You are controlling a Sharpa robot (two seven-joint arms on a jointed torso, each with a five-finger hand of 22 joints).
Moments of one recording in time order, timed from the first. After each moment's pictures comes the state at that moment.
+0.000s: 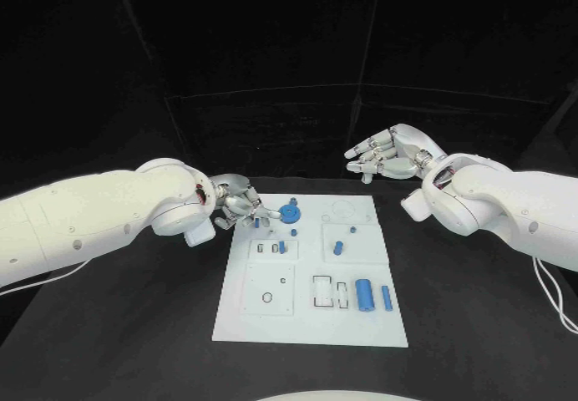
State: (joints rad) left arm 1.41 -0.76 -0.16 1.44 -0.75 0.07 -0.35; left_hand 1.20 0.10 -0.21 0.25 0.05 1.09 0.08 0.28 0.27 1.30 0.00 0.88 0.85 1.47 -0.07 1.57 1.31 0.09 1.46 0.04 1.31 1.14; right arm 1.32 -0.86 -0.05 1.46 -0.67 -0.33 0.21; right_hand 1.51 -0.04 0.06 0.12 0.23 1.02 0.15 0.09 0.07 1.18 0.07 0.38 0.36 1.32 0.00 0.49 0.48 0.17 0.96 0.12 0.74 0.55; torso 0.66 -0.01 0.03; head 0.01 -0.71
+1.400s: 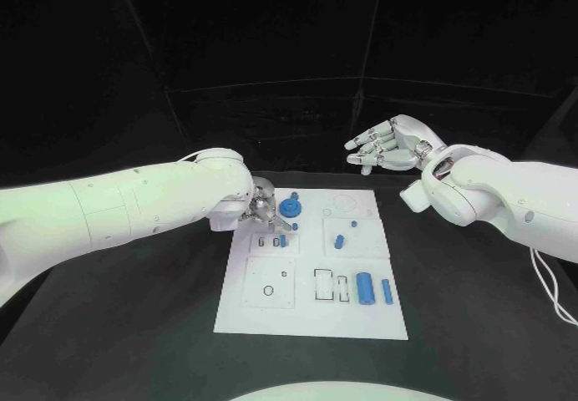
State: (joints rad) left arm 1.42 -0.50 -0.23 1.23 -0.97 0.24 -0.53; left_hand 1.18 0.11 -0.30 0.28 0.05 1.01 0.06 0.43 0.48 1.32 -0.02 1.10 1.07 1.47 -0.07 1.57 1.31 0.07 1.47 0.03 1.39 1.28; right arm 1.32 -0.83 -0.05 1.43 -0.67 -0.32 0.21; right_hand 1.51 -0.07 0.07 0.12 0.27 1.03 0.15 0.08 0.07 1.21 0.07 0.32 0.32 1.35 0.00 0.40 0.49 0.17 0.98 0.11 0.70 0.52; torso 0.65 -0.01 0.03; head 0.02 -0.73
